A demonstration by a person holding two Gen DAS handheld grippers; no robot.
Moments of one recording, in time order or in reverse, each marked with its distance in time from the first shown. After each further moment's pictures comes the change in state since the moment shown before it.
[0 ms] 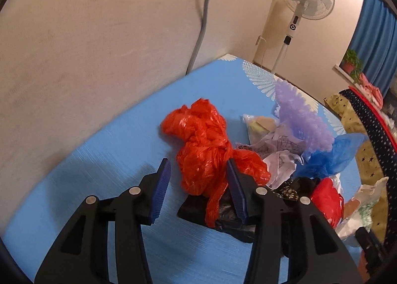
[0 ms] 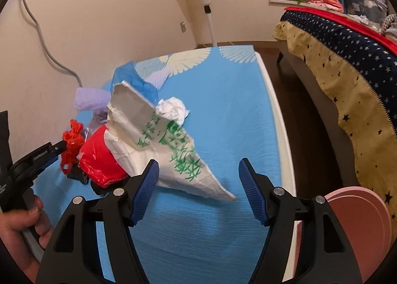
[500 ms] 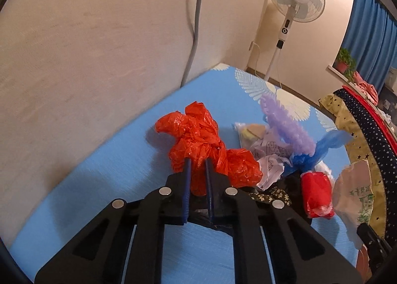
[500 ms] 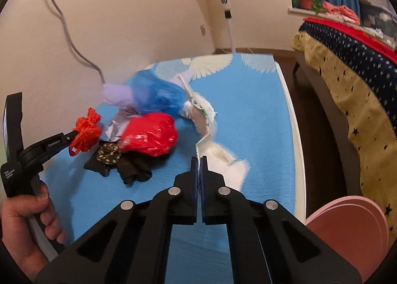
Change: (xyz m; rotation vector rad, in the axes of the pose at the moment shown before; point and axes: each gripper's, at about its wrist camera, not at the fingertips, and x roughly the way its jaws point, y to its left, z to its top) left arm -0.020 -0.008 0.005 0.056 -0.060 0.000; right arm -0.029 0.020 0.000 -0.077 -0.034 0.066
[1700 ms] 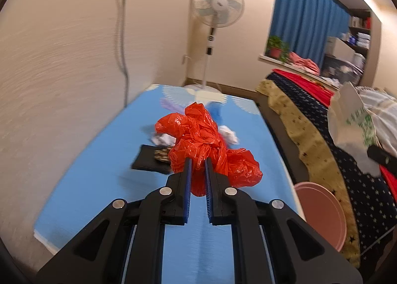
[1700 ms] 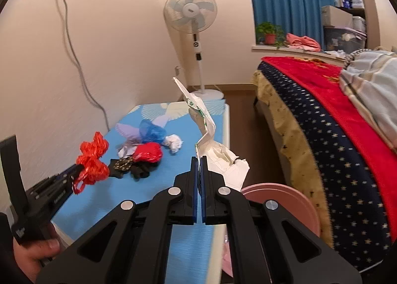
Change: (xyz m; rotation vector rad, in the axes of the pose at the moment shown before) left arm -0.165 -0.048 -0.059 0.276 -0.092 -0.269; right arm -0.204 -0.016 -0.014 0.038 -0.180 -0.186
